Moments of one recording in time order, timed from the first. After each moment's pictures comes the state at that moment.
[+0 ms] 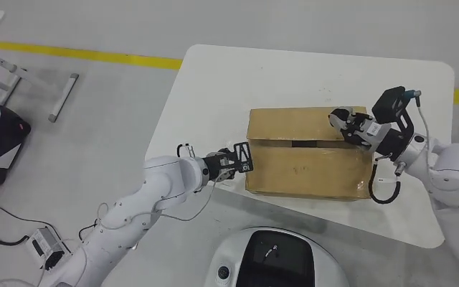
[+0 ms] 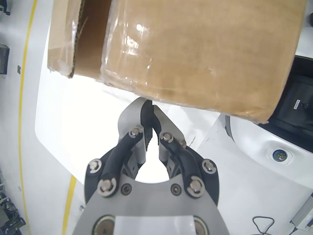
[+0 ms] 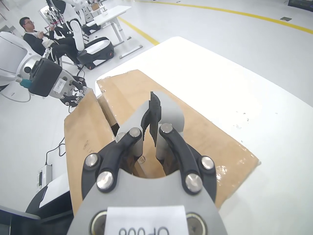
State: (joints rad) left arm 1.18 -0.87 -1.32 -2.06 1.30 -0.65 -0.71; right arm -0.60 -1.05 1.02 -1.50 -0.52 -0.63 0.51
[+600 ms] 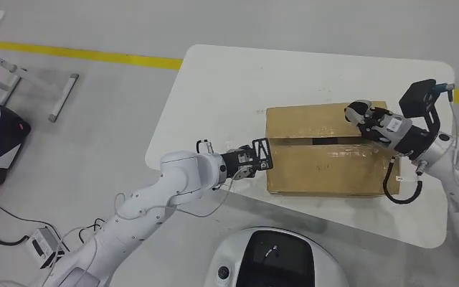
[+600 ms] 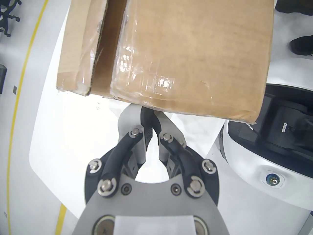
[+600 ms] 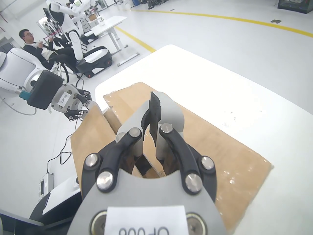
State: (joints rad) left arm 1.04 -0.90 -1.18 -2.02 1.26 -0.59 -0.65; right arm -0.64 -1.03 1.11 -1.53 -0.45 -0.61 0.55
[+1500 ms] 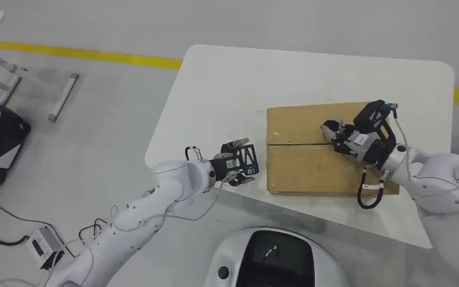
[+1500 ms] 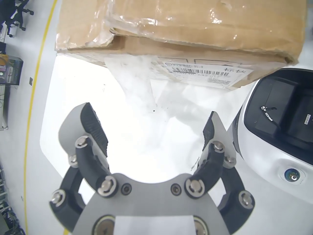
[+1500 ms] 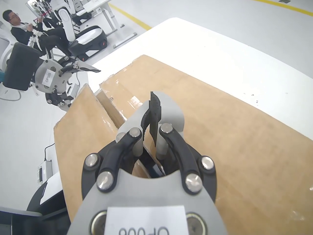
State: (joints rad) left arm 1.18 -0.89 -1.26 -1.98 1.47 -0.58 -0.49; right arm -0.65 -1.07 0.99 -1.50 -0.60 -0.56 0.51
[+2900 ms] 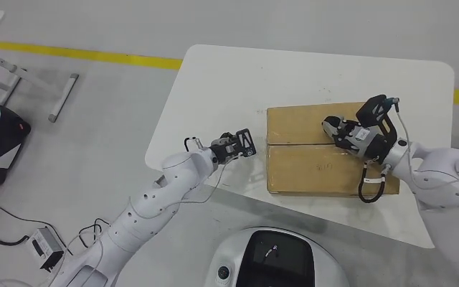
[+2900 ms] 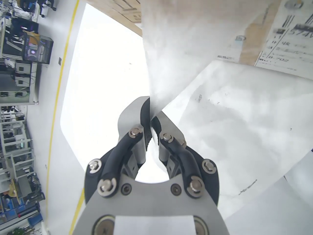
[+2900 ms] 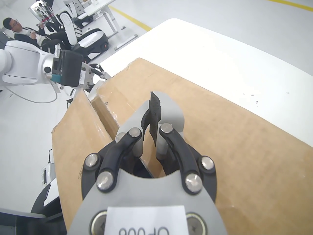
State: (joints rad) left arm 1.09 -0.94 -1.21 -1.81 1.70 -0.44 -0.40; right arm -0.62 -1.10 0.99 -1.43 -0.57 -0.59 0.53
